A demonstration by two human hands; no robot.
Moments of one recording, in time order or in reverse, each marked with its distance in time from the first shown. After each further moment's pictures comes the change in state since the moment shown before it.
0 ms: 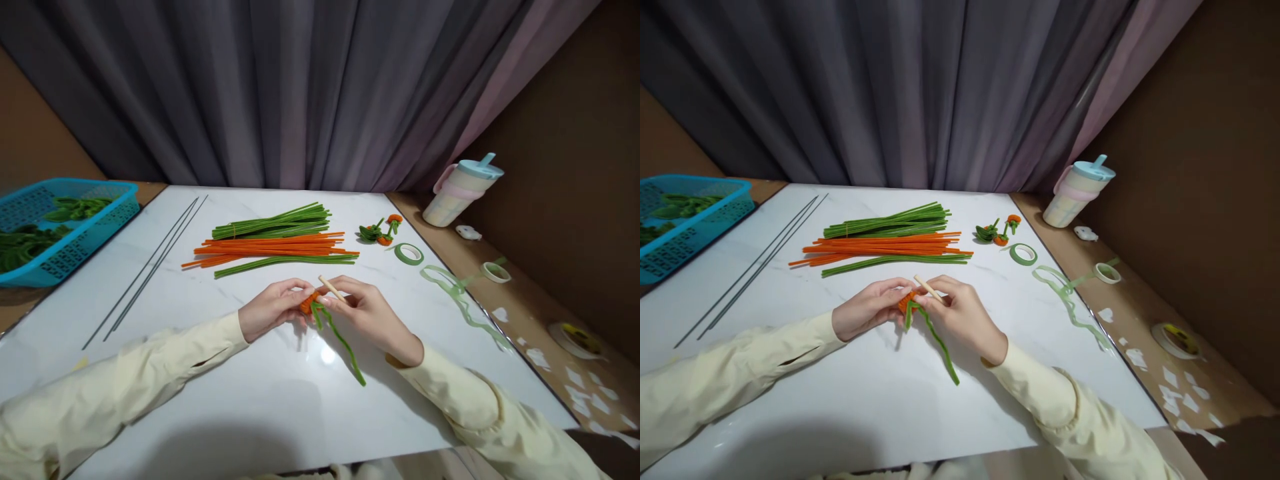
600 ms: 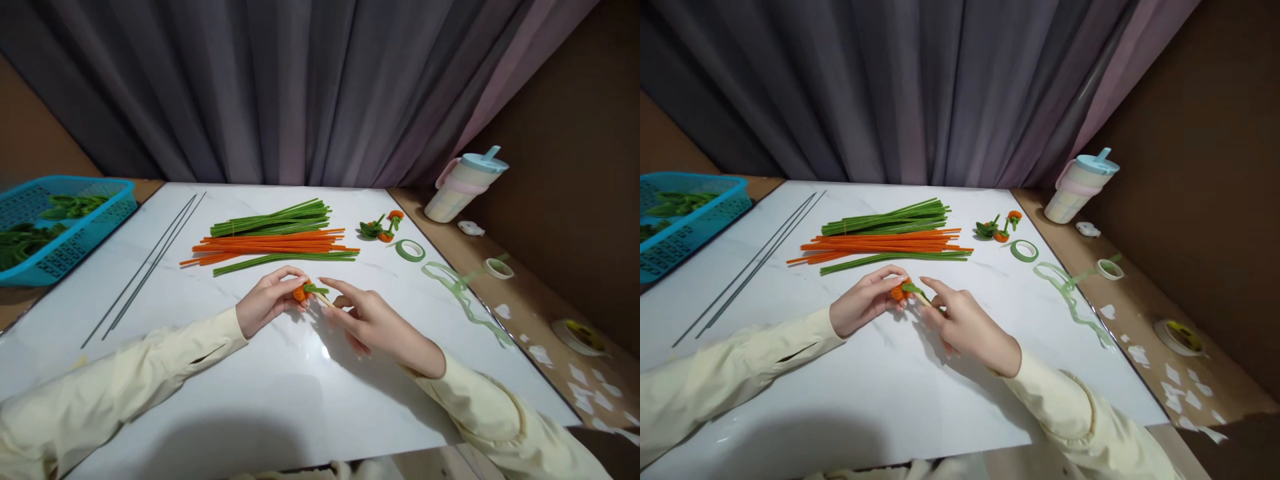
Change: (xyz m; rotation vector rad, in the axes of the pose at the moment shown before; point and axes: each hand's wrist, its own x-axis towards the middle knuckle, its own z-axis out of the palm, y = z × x) left_hand 0.001 0.003 -0.004 -0.040 0.109 0.074; right_hand -0.013 -0.018 -0.005 -0.024 -0.244 0.305
